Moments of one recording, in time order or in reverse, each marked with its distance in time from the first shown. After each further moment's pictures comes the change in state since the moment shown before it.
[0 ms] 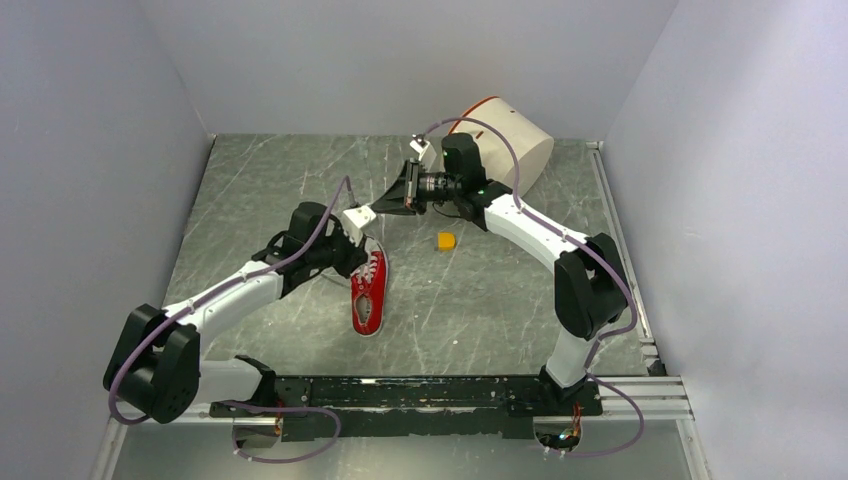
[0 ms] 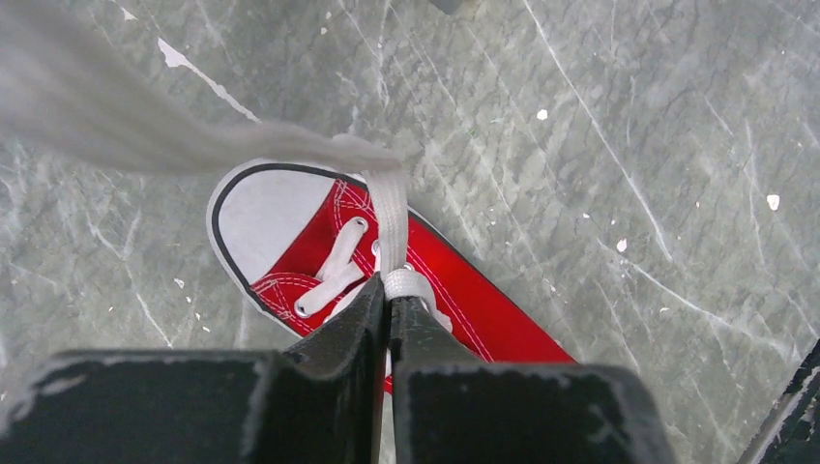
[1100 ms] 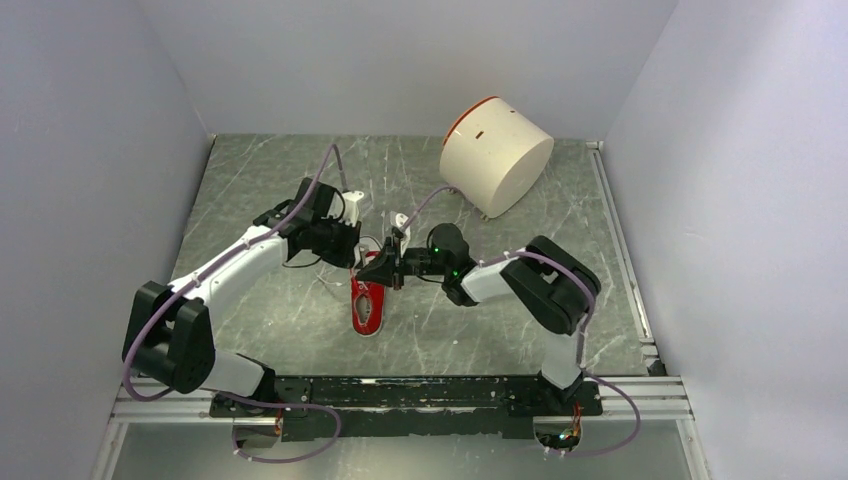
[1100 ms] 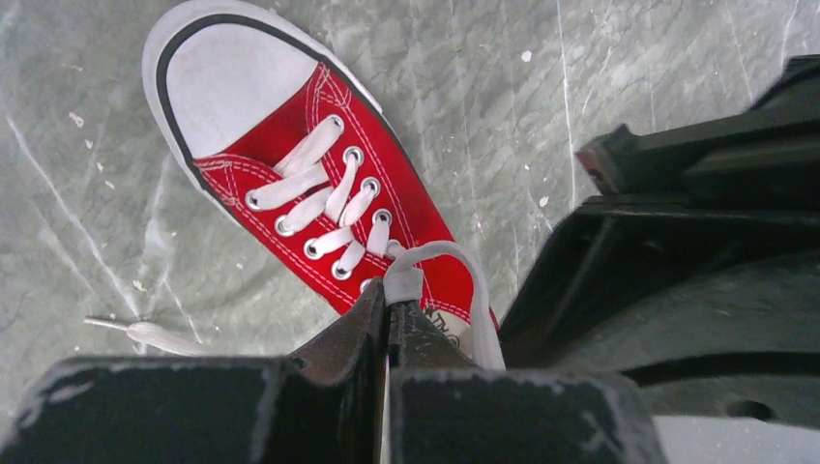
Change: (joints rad) left arm 0.049 0.142 0.291 -0.475 0.022 -0.267; right arm 0.223 0.087 -0.594 1.048 0.013 -0.698
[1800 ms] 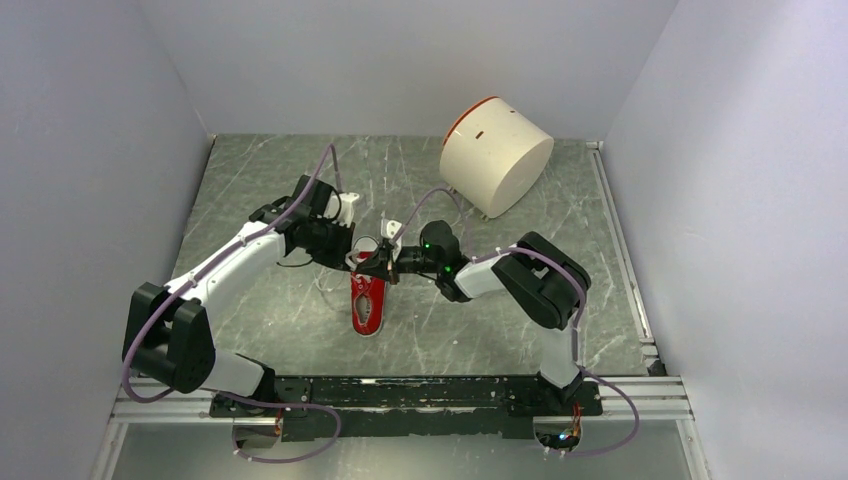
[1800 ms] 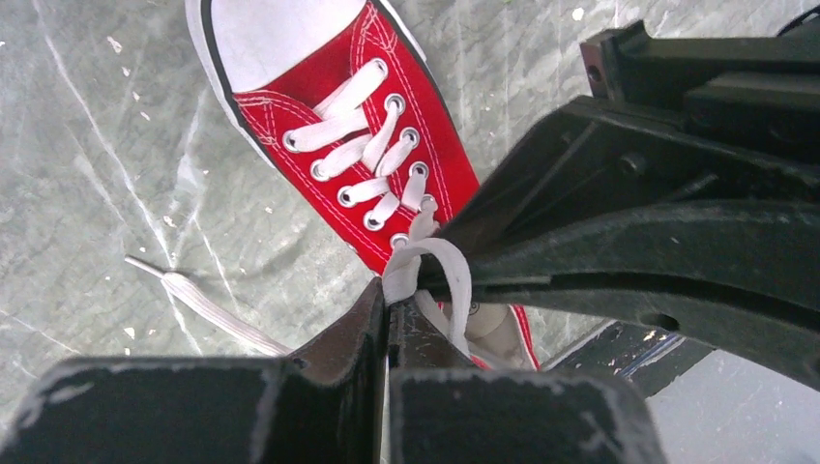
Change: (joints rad) left arm 0.010 0.000 0.060 -0.161 -0.063 0.012; right arm 0.003 0.094 0.071 -0.039 0.014 -0.327
